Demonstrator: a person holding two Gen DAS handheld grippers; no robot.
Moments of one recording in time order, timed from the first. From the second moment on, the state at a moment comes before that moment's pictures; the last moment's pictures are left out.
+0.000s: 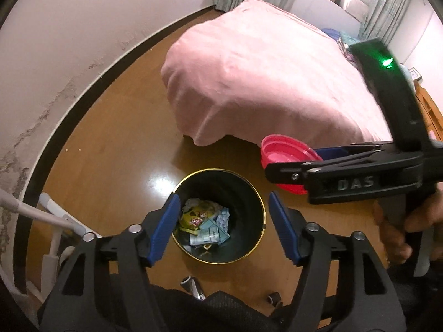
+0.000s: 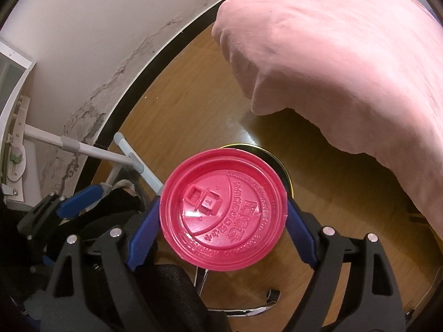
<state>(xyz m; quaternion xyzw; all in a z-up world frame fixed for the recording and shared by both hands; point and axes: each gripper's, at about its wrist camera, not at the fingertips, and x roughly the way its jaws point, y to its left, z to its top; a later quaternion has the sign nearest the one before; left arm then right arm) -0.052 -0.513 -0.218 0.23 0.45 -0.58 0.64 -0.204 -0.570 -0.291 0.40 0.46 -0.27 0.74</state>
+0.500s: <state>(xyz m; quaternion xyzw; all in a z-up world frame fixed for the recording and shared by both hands) -0.038 -0.455 -0.143 0.21 0.40 -0.53 0.71 -0.192 -0.550 -0.245 0.36 0.42 -0.28 0.79</state>
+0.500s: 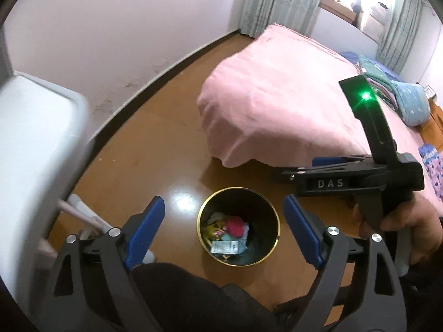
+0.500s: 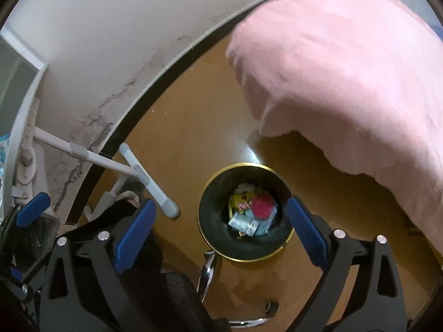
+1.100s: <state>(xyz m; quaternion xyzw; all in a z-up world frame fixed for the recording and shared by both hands) 0.127 -0.133 -0.039 0.13 0.38 -0.27 0.87 0.054 -0.290 -0.071 0.09 0.36 0.05 0.93</state>
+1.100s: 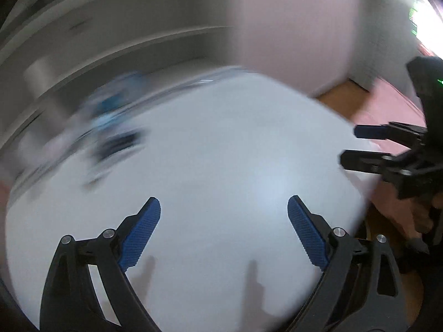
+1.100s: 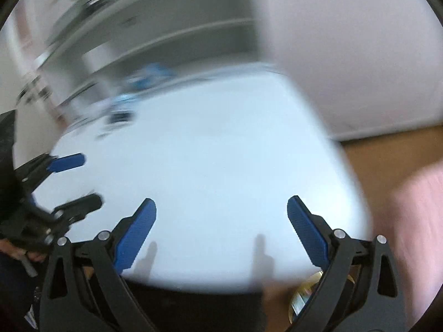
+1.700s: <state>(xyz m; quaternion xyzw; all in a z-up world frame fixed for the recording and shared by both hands) 0.264 0.046 -0.046 0.02 0.40 -0.09 0.91 0.301 -0.158 -0.078 0.09 0.44 0.17 0.88</state>
